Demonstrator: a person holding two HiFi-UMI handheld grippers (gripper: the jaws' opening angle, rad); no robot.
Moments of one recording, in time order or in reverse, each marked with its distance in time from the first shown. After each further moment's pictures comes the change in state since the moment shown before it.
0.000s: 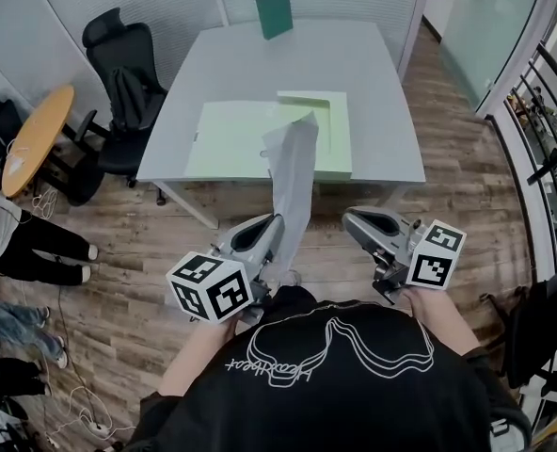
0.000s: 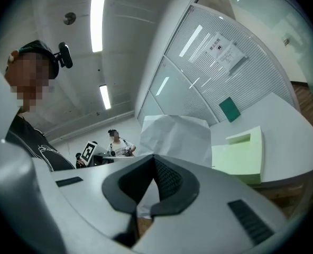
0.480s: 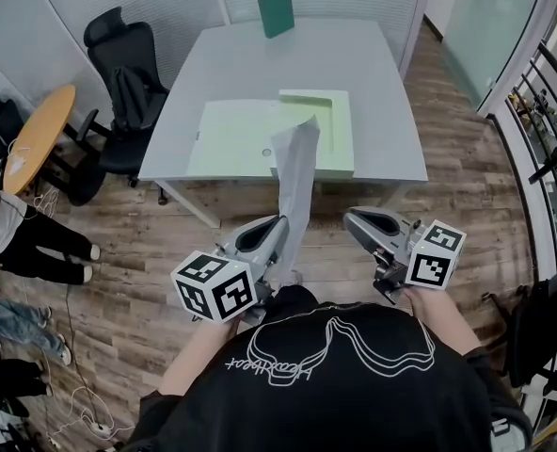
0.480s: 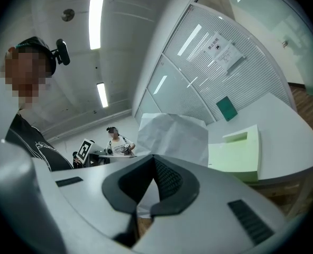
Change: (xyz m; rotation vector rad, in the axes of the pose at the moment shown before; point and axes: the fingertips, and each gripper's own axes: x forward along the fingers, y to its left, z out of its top) left arm 0.004 -0.002 -0.008 0.011 0.027 -0.010; right arm 0.000 -0.008 -0.008 0.002 0.016 -0.031
